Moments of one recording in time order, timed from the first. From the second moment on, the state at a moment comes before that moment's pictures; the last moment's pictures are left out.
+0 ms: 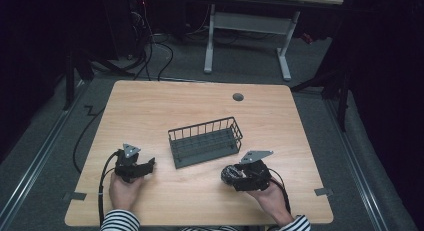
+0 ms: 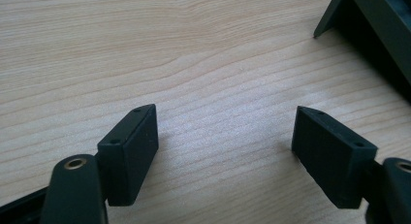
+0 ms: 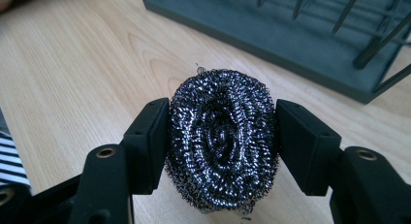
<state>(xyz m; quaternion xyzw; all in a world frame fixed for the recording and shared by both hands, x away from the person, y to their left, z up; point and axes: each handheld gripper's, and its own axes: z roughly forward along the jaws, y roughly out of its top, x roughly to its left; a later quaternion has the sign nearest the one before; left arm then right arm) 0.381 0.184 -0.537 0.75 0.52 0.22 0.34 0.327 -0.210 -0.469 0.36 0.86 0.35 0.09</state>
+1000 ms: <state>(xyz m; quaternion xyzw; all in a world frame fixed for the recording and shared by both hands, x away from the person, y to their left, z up) 0.381 0.184 -0.537 0.75 0.52 0.22 0.34 0.370 -0.227 -0.392 0.36 0.84 0.39 0.12</state>
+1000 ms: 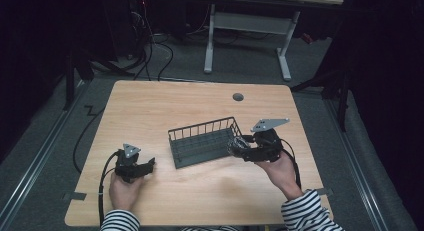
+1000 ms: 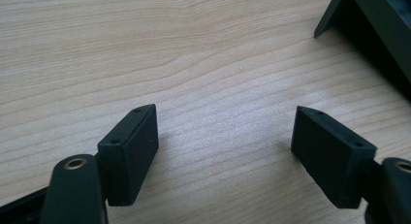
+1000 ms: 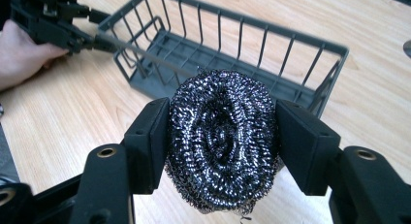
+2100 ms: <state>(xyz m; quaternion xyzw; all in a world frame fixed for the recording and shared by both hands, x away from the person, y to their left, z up) 0.380 0.184 -0.537 0.75 0.52 0.22 0.34 0.440 -0.186 -0.387 0.38 0.84 0.37 0.10</state>
